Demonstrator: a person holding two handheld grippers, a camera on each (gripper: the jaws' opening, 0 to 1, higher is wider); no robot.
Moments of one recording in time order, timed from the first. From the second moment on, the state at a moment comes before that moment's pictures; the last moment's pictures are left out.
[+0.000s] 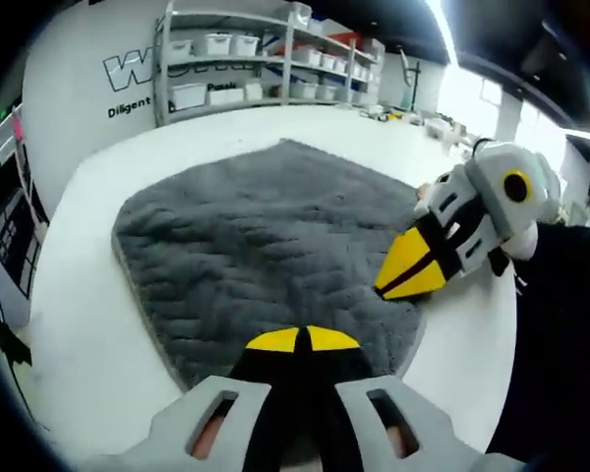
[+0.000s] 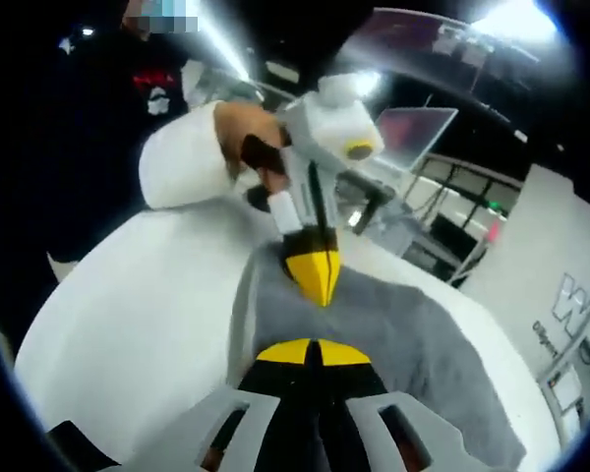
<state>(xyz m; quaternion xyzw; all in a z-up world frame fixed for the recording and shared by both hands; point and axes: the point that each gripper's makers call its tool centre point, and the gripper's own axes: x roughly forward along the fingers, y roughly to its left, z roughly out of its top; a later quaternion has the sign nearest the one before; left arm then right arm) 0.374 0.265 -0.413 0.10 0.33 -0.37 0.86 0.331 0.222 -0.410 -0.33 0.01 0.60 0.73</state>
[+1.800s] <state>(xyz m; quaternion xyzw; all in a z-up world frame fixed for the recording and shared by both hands) 0.371 0.308 -0.412 0.08 0.33 -0.32 0.88 0.302 0.240 -0.401 -0.37 -0.08 0.62 0.69</state>
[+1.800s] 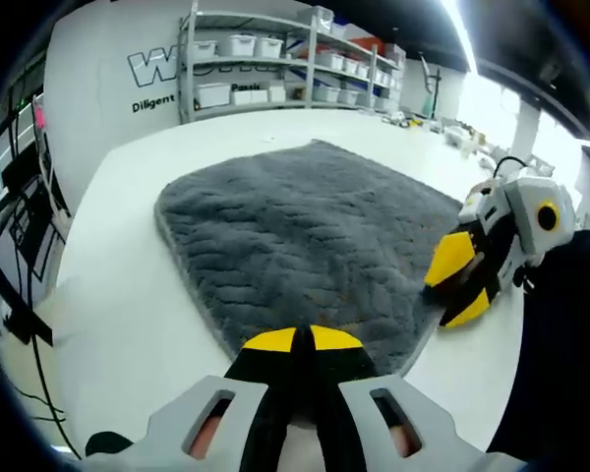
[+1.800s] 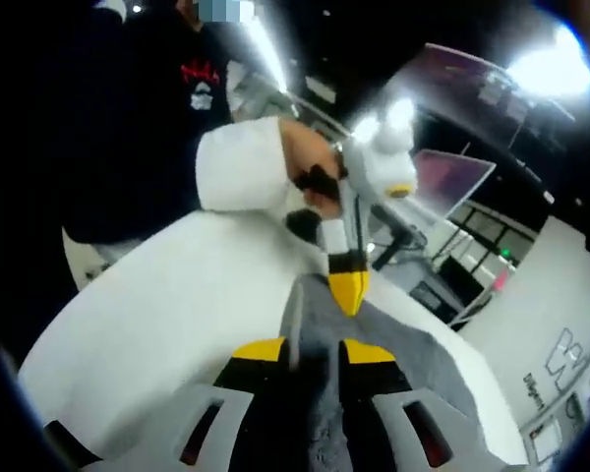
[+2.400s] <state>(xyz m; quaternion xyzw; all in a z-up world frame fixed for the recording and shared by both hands) 0.375 0.315 -0.404 0.11 0.31 -0.32 0.89 0.307 0.238 -0.390 -0.39 -0.11 0.59 0.69</state>
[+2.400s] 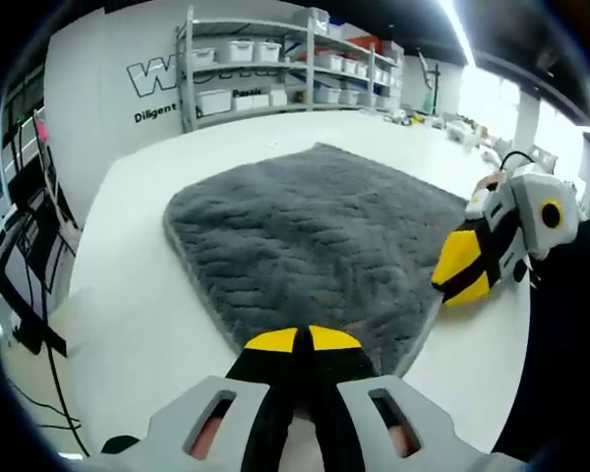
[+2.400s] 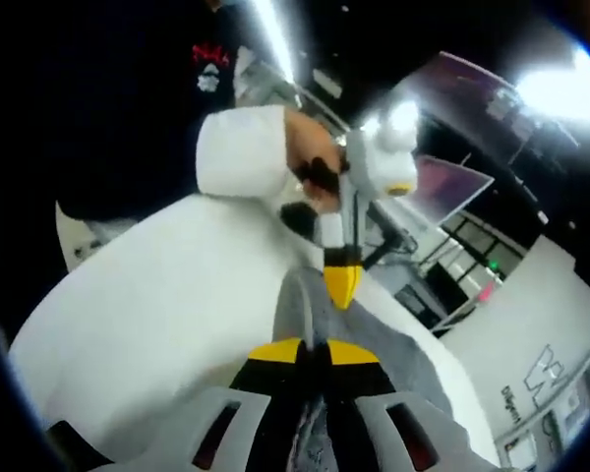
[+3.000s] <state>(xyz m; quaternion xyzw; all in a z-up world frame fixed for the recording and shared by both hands) 0.372 0.318 -0.401 0.11 0.30 -0.33 0.89 0.312 0.232 -0.387 -0.37 -0.09 0.59 0.71</state>
